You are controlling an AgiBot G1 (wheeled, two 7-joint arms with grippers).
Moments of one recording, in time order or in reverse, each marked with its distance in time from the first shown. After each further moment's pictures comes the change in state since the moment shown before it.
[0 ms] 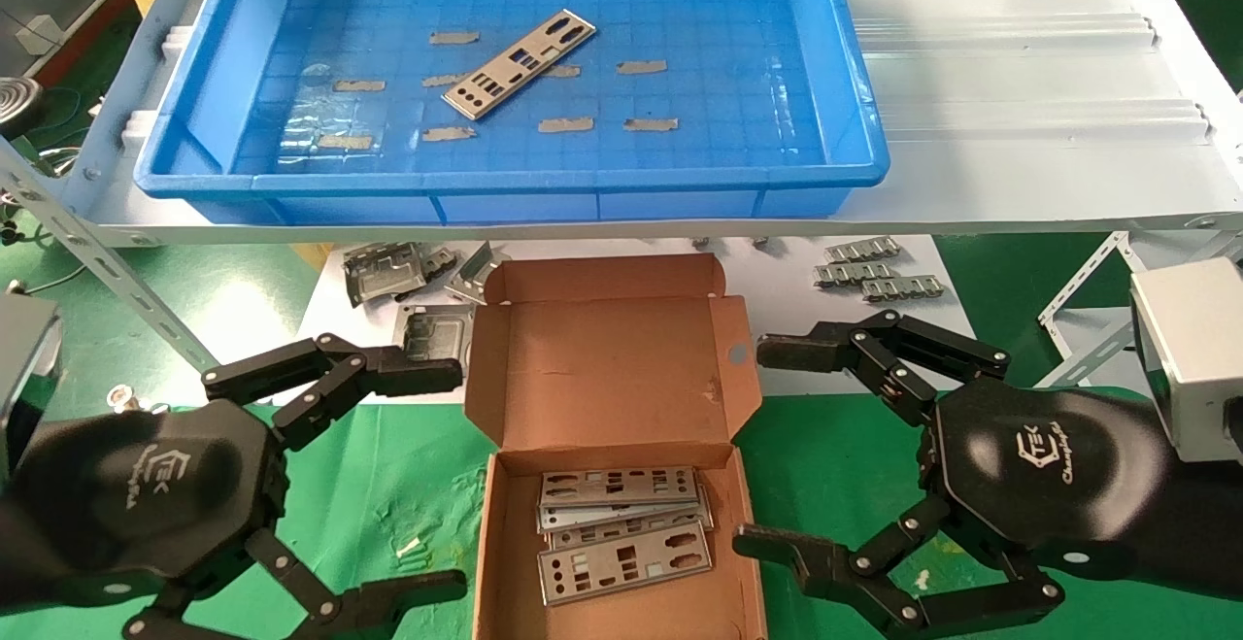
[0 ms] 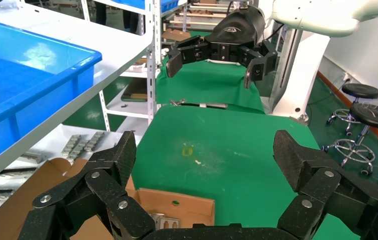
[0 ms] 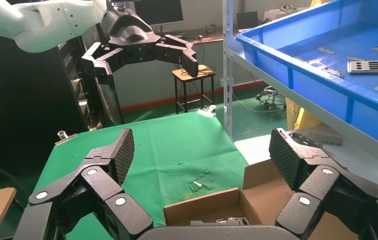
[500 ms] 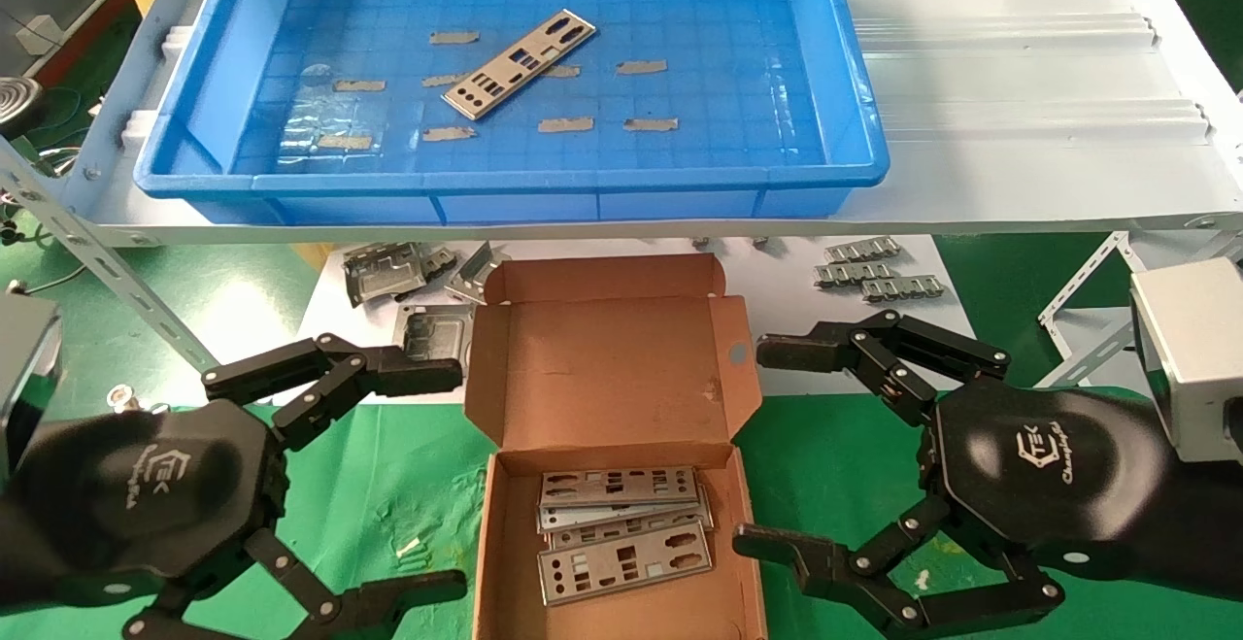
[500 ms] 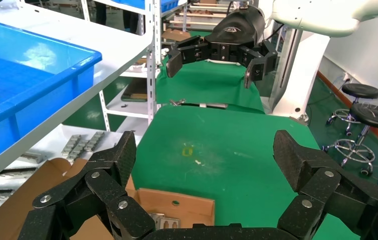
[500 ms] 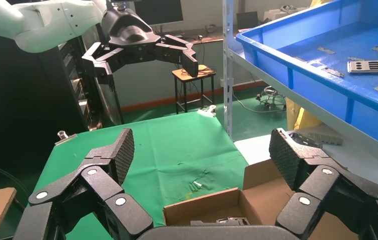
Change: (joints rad) left arm 0.000 0.000 0.000 0.000 0.000 0.000 0.000; right arm 0.000 0.000 0.000 0.000 0.000 0.000 0.000
